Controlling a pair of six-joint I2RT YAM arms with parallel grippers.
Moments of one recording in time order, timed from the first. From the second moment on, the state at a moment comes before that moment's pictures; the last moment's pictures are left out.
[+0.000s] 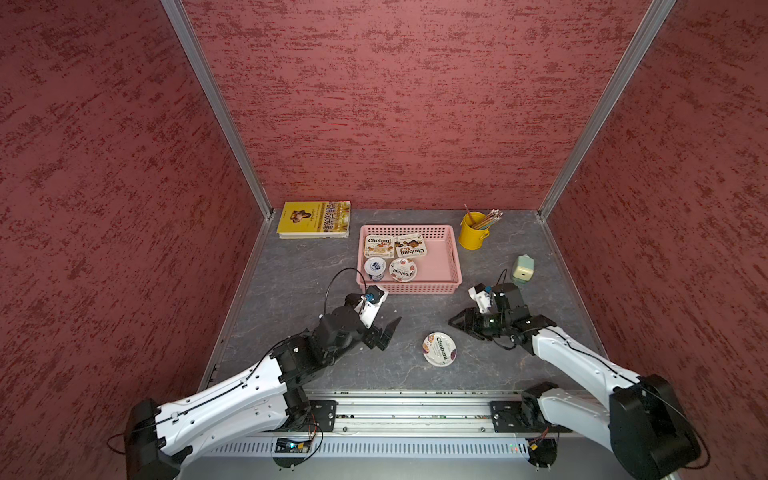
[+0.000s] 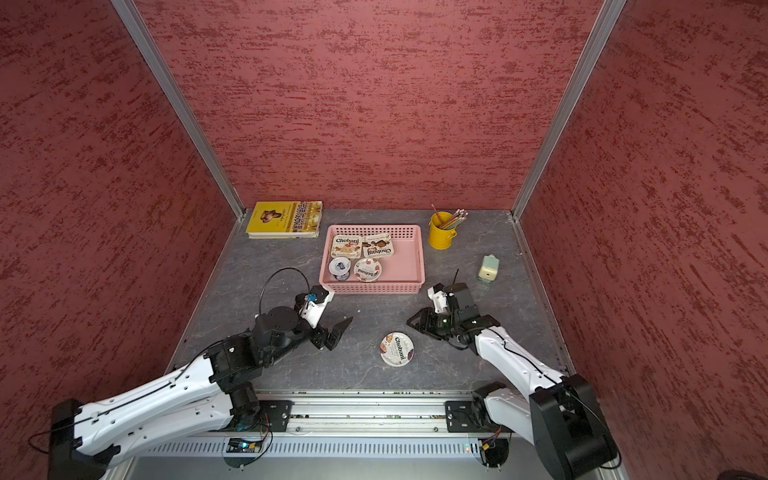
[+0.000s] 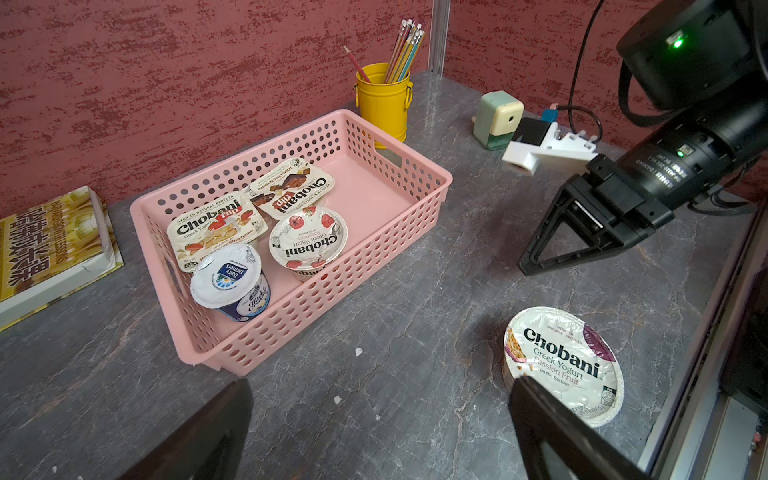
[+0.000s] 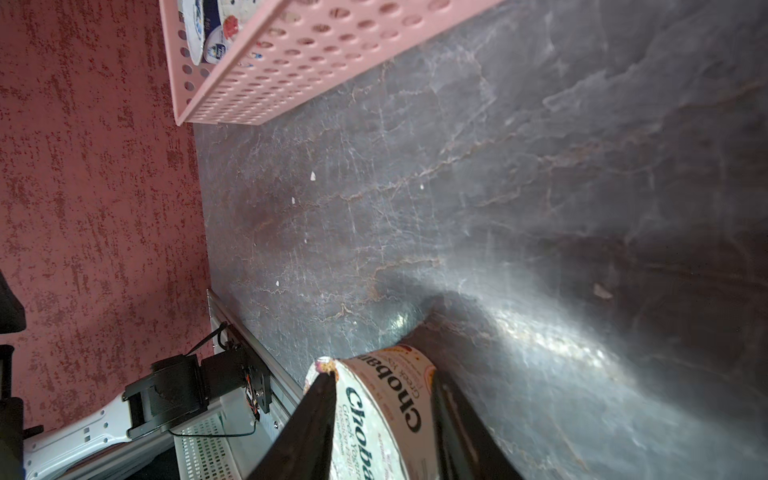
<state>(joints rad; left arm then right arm) -0.98 0.77 0.58 -0.22 -0.27 -0.09 0.33 1.11 0.46 -0.25 -0.63 0.70</state>
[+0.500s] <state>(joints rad) -0.98 0.75 0.57 -0.22 -0.27 -0.10 0.33 1.05 0.34 -0.15 -0.70 0.75</state>
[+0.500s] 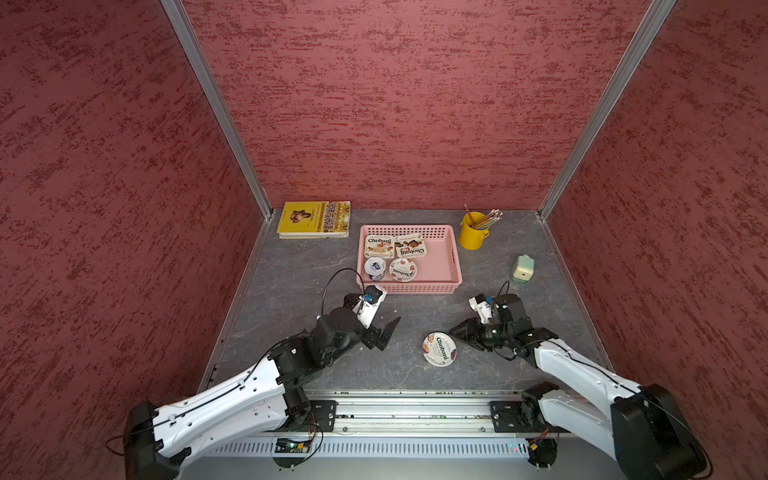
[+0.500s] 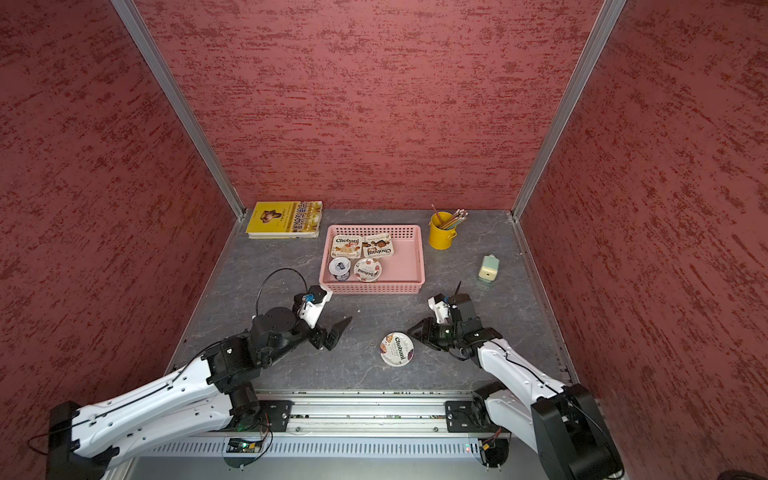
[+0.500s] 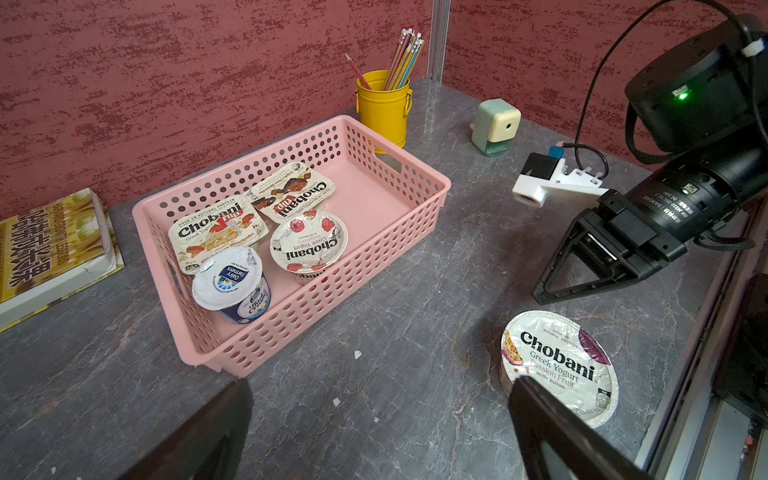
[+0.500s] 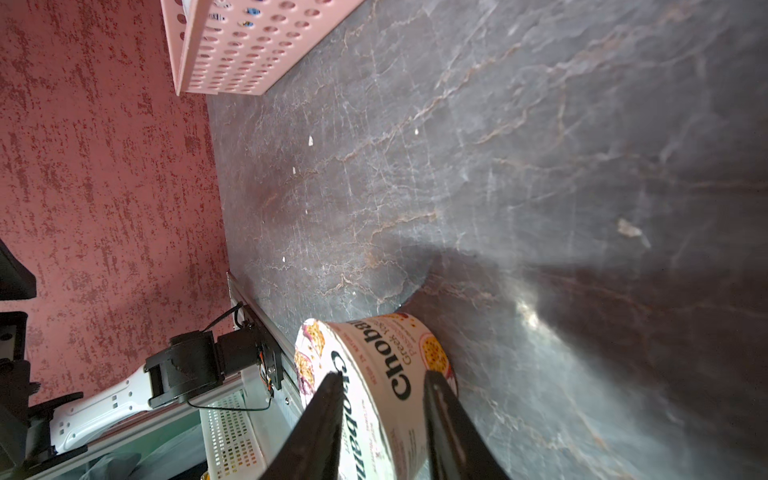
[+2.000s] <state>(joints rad) -0.98 0.75 0.57 -0.22 -0.27 -0.12 0.35 1.03 0.29 -0.11 -0.77 0.75</state>
